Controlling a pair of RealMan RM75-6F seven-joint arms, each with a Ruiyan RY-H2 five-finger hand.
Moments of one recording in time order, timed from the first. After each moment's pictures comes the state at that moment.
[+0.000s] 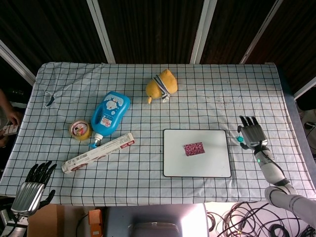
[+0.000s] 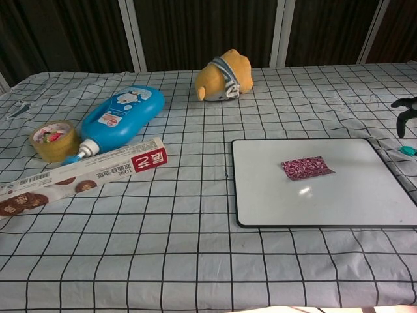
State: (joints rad) left arm -0.07 -1.27 0.08 -1.45 1.62 1.45 0.09; right arm 0.62 -1.47 0.04 -0.94 -1.14 0.77 -0.18
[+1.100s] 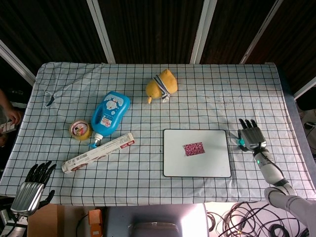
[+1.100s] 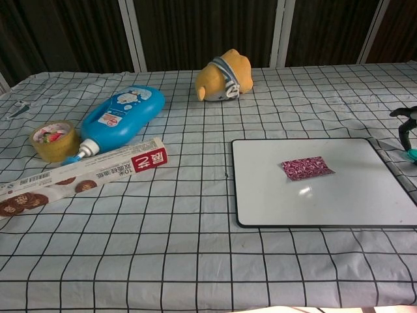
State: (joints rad) left arm -0.07 -1.27 0.08 -1.44 1.61 1.45 0.08; right arm 0.60 -1.53 0.07 -0.84 -1.24 0.73 -0.11
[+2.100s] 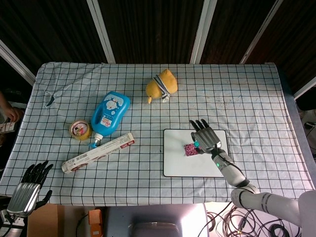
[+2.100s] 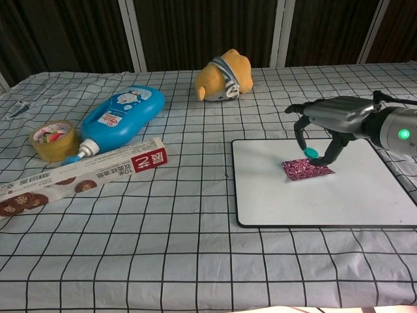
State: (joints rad) left arm -0.06 -1.25 0.08 -1.43 1.62 1.47 0.03; right arm 0.73 -1.54 0.16 -1.31 -1.10 0.80 -0.48
